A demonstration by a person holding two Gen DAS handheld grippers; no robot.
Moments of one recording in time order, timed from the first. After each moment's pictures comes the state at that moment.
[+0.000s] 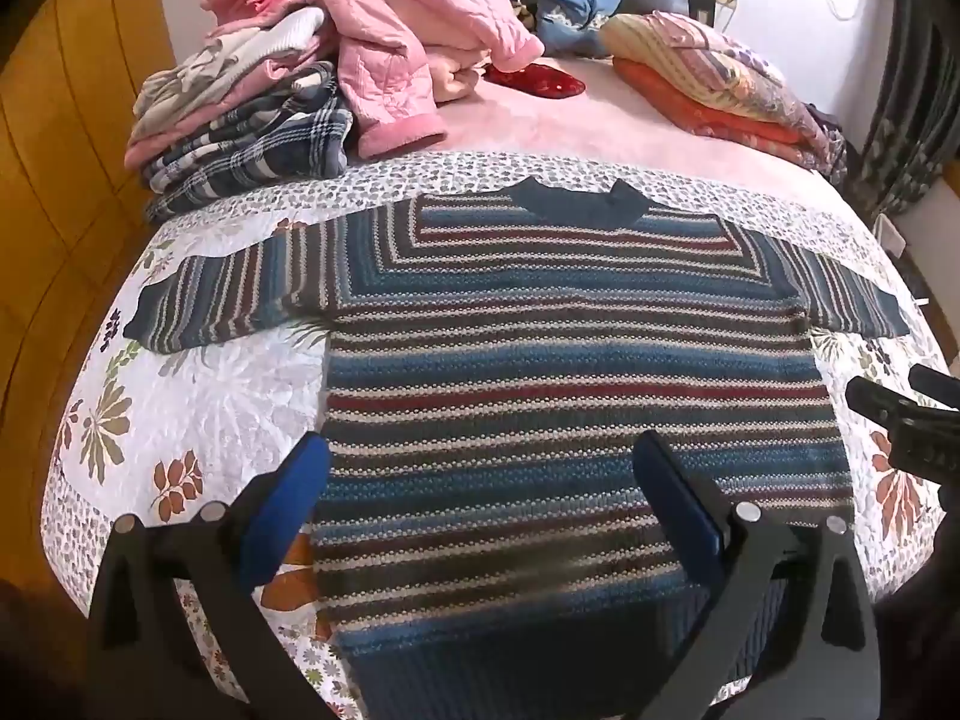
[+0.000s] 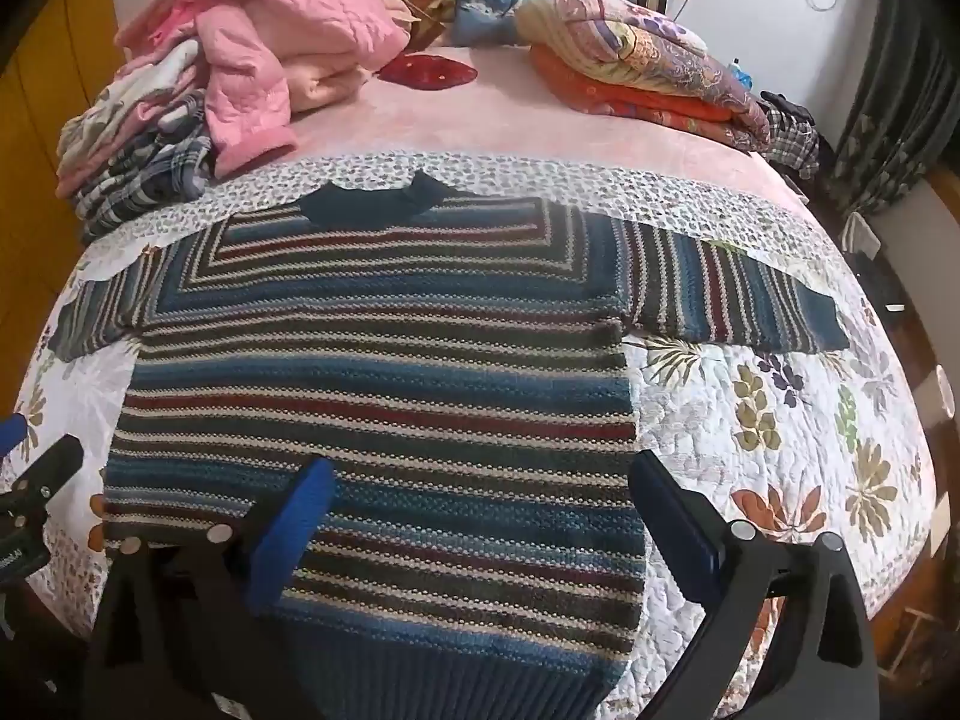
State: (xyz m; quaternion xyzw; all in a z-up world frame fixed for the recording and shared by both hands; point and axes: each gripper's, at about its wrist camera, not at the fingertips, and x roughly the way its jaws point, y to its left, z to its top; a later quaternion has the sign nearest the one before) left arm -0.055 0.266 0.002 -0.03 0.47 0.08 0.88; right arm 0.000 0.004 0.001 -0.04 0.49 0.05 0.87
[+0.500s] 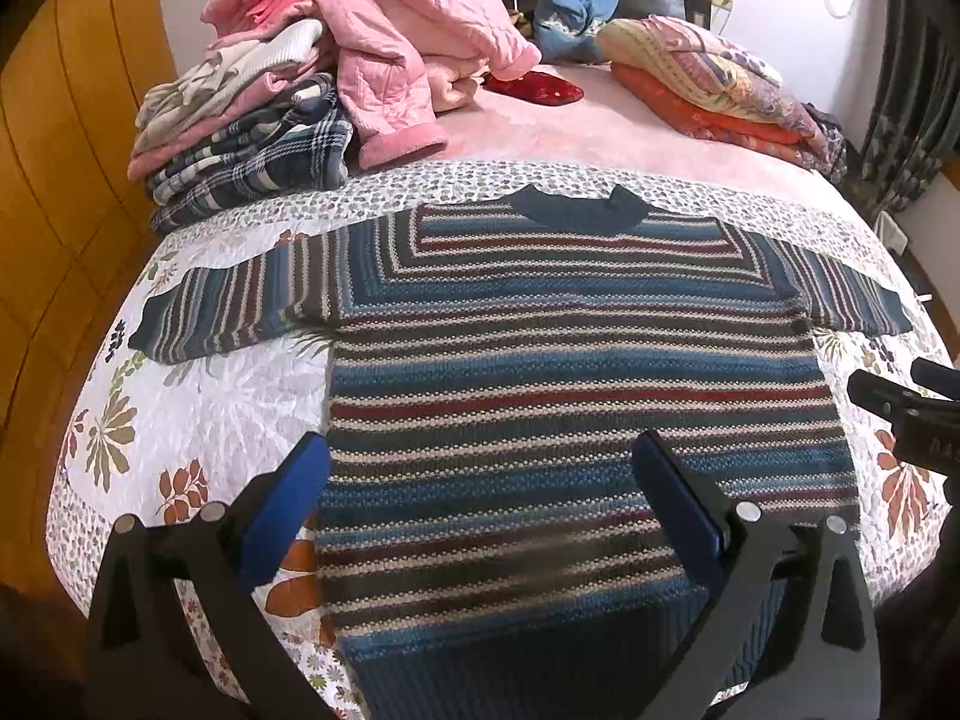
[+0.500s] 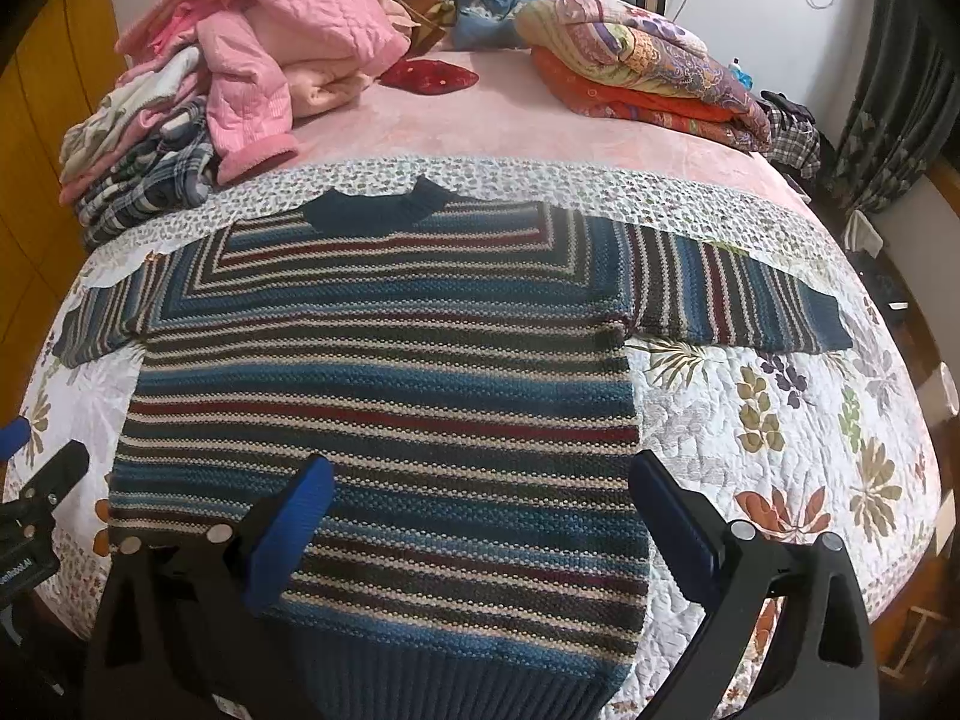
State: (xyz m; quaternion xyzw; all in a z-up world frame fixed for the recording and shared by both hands) left arm -0.057 0.262 0.004 -0.02 0.46 0.08 0.89; right arm 0.002 0.001 0.001 -0.04 0.49 0.06 0.87
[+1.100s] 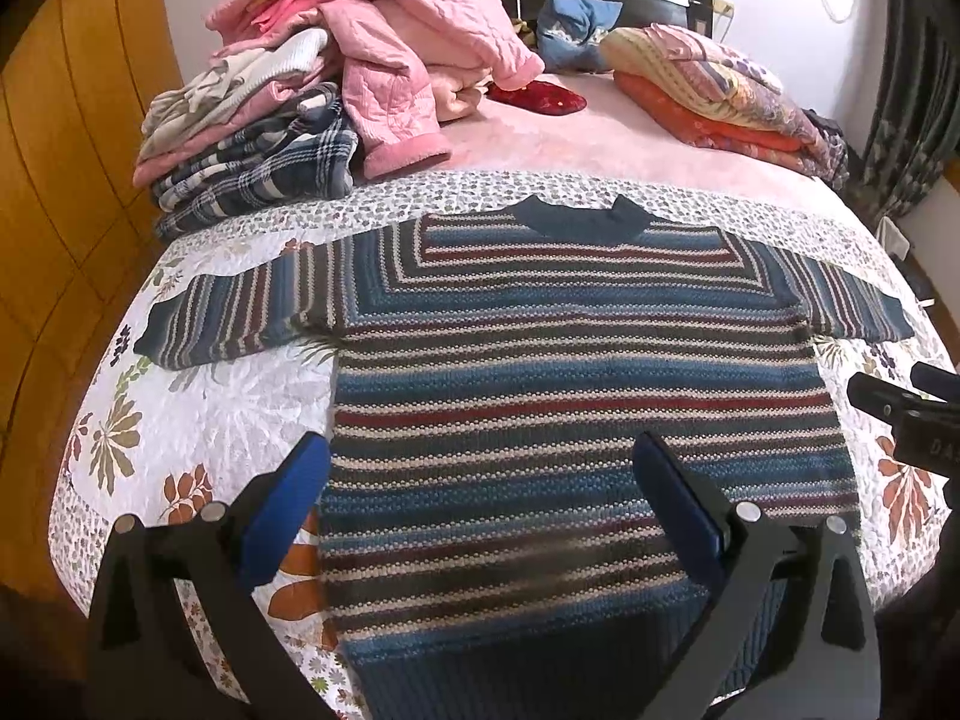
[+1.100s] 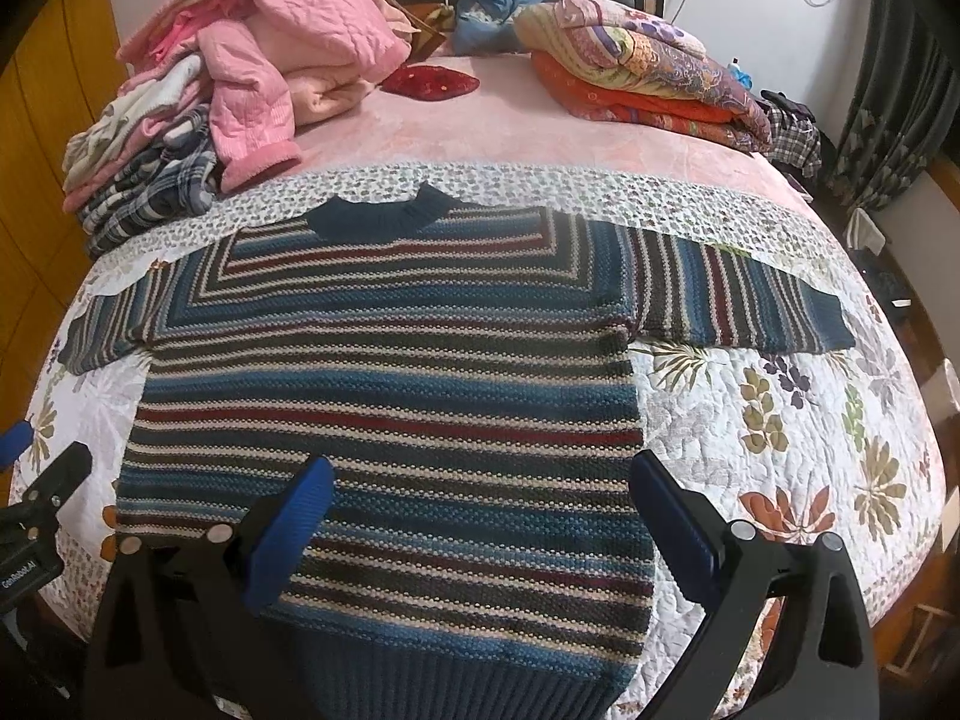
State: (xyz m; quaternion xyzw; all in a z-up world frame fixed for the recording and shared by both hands) left arm -0.058 0.260 0.008 -0.01 0.45 0.09 0.89; right arm 0.003 0.003 0.005 -0.03 0.49 0.06 0.87
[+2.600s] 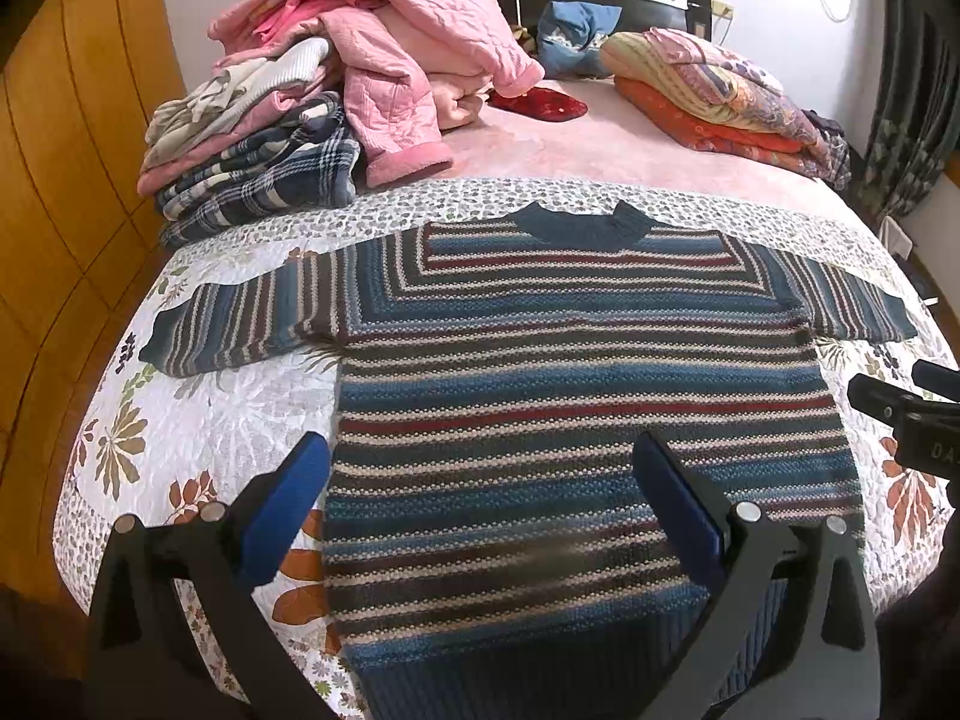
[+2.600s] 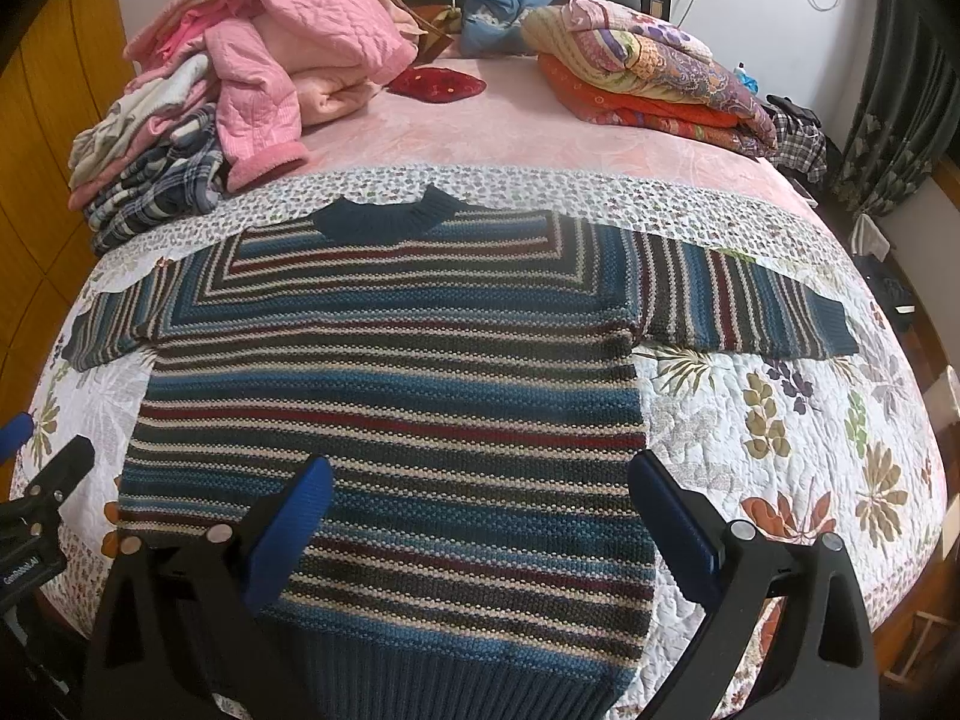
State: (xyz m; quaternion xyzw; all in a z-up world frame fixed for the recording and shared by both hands) left arm -0.059 0.259 0.012 0.00 0.44 0.09 0.89; right arm 0.001 0.003 0.004 -0.03 0.48 0.07 0.87
